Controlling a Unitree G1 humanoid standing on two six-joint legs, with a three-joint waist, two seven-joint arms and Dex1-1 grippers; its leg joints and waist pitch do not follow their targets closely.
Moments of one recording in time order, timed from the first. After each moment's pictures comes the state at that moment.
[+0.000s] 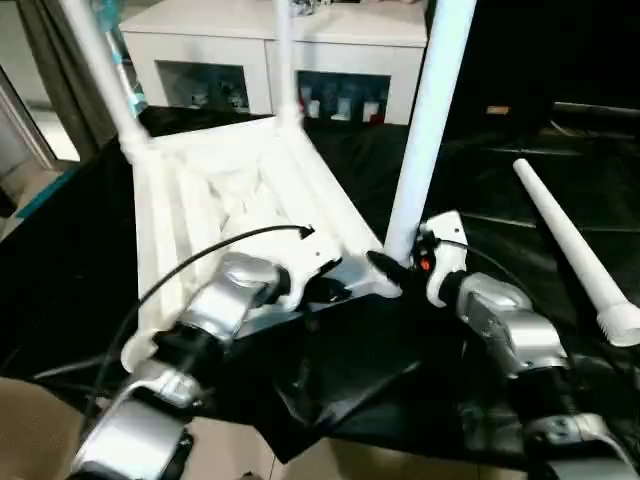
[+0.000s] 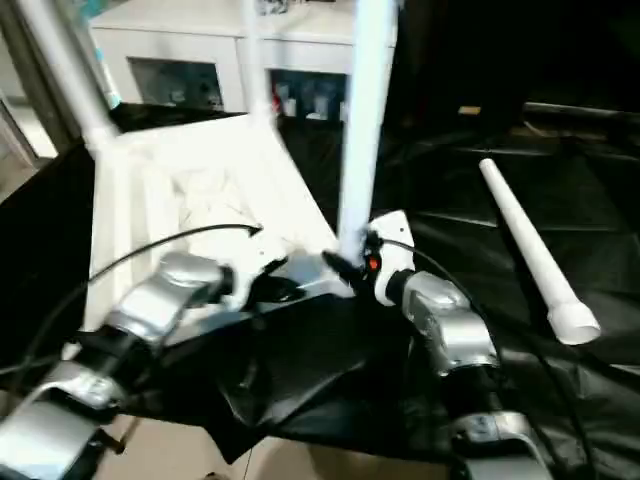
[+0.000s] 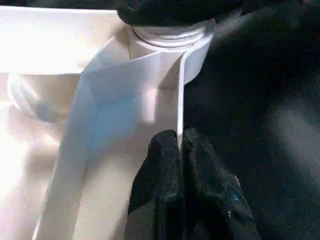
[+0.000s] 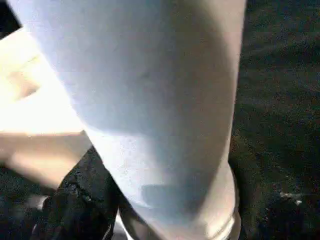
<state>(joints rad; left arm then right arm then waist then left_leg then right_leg) -0.71 0.16 -0.31 0.65 0.05 0.35 -0.84 -0.51 -0.16 -0.02 0.52 0.17 0.30 0.48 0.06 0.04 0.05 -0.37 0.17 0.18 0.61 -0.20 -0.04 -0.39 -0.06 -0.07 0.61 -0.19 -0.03</state>
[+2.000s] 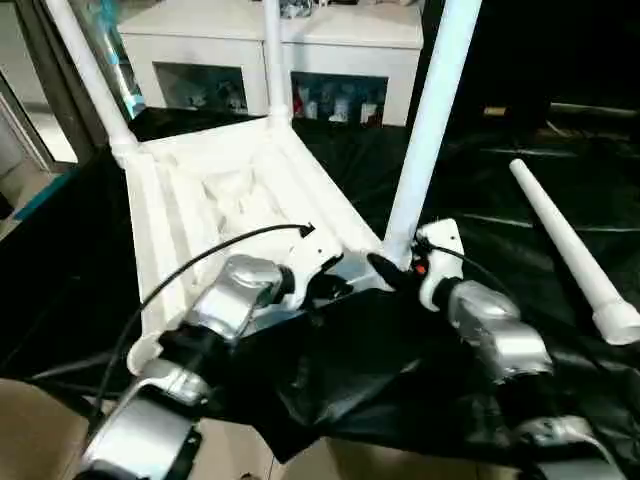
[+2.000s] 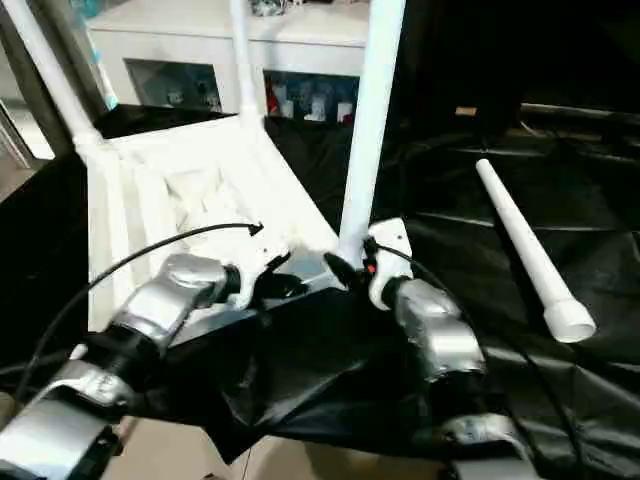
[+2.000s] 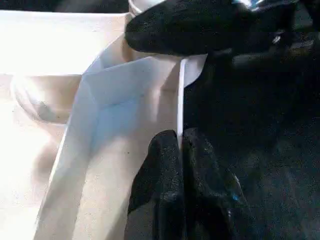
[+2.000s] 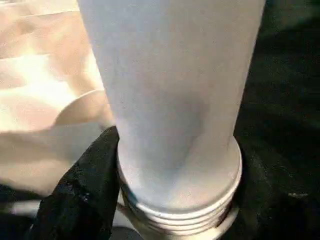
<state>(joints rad) -0.72 0.10 -0.28 0.72 0.07 0.32 -0.76 -0.54 -0.09 -0.03 0.66 0.10 0.16 0.34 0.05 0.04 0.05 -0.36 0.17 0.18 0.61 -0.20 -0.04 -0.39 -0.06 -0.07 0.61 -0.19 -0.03</state>
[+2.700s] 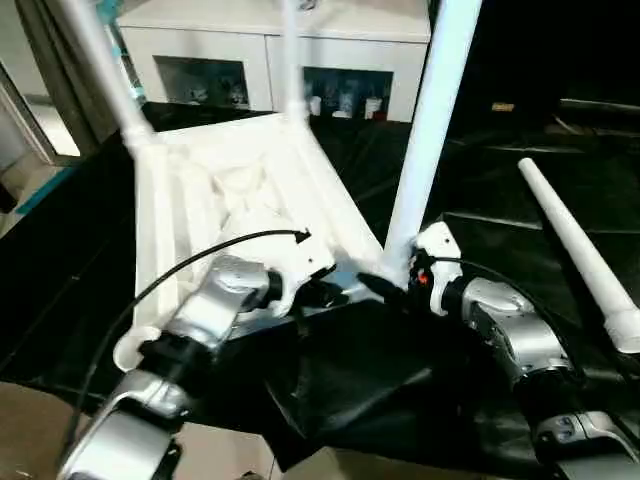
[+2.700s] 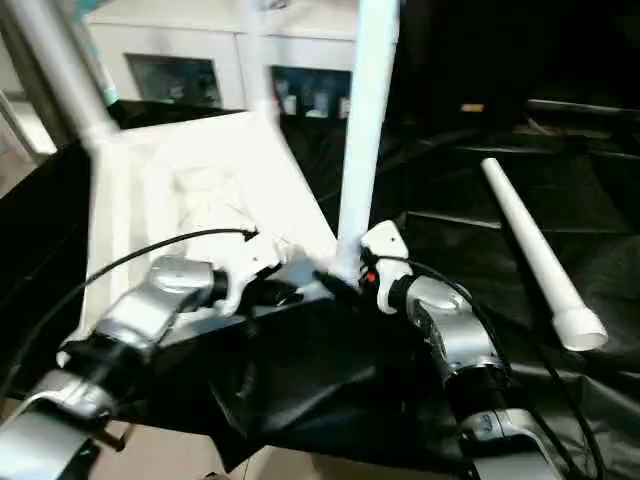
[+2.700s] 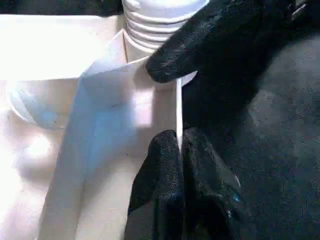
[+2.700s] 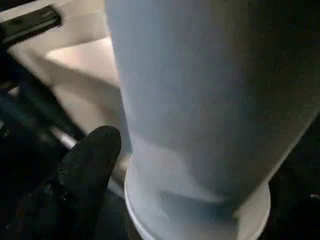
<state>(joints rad) -0.60 0.27 -0.33 0.52 0.04 0.23 -1.06 -0.47 -0.30 0.10 0.53 0.12 0.13 0.88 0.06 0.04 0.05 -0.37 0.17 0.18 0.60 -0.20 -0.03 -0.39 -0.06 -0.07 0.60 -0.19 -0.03</state>
